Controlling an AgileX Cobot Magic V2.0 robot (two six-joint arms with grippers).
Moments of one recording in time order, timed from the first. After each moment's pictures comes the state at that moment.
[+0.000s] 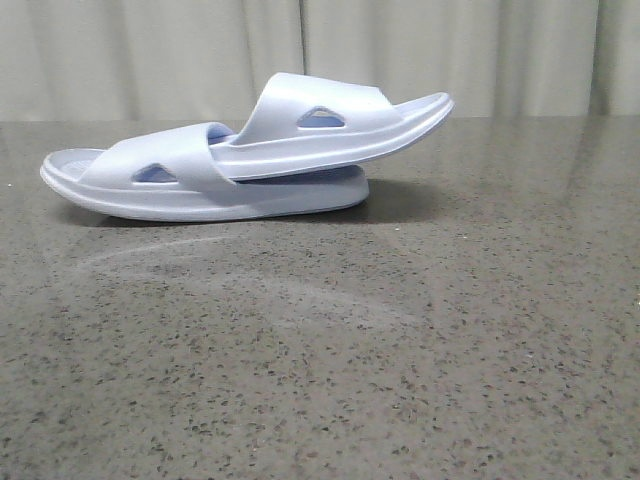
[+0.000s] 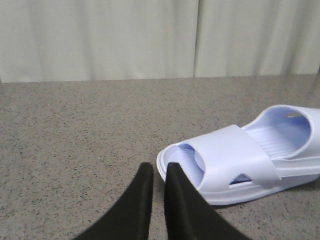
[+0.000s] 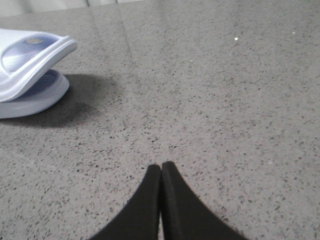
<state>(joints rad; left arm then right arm) -0.41 0.56 -0.33 -1.28 -0.10 1.18 0.41 0.65 -0.20 1.34 -0.17 -1.14</state>
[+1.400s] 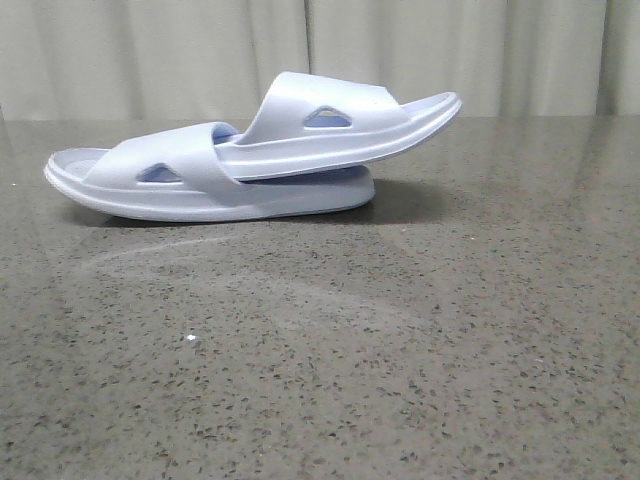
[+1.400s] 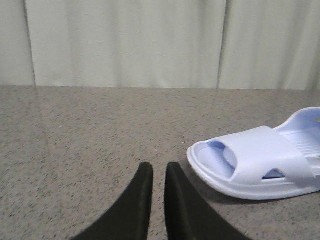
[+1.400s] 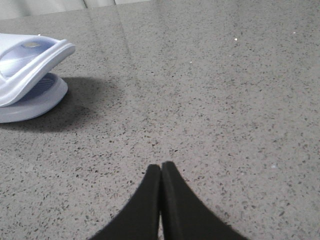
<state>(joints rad) -0.30 0.43 -0.16 -0.44 -0.15 0.36 0.41 0.65 -0.20 1.36 -0.18 -1.14</state>
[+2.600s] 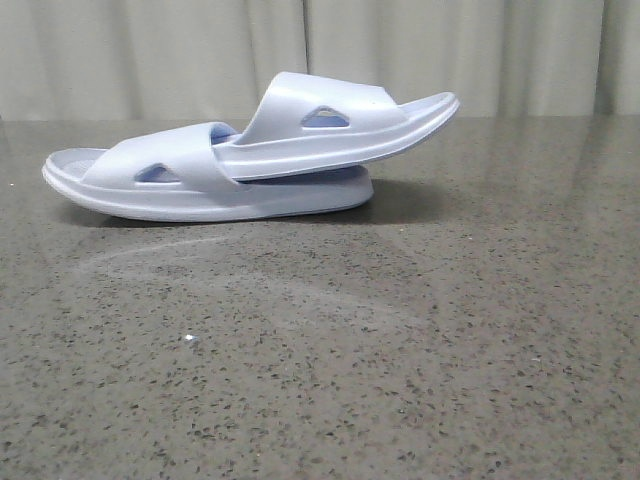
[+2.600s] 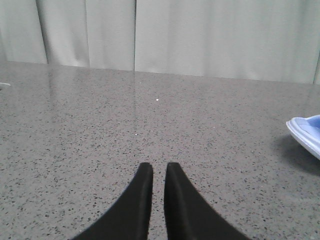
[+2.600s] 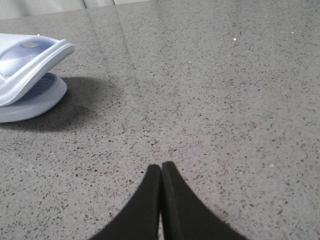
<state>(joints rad) 0.06 0.03 0.00 -0.05 0.10 0.01 0.41 0.65 -0.20 1.36 -0.18 -1.14</state>
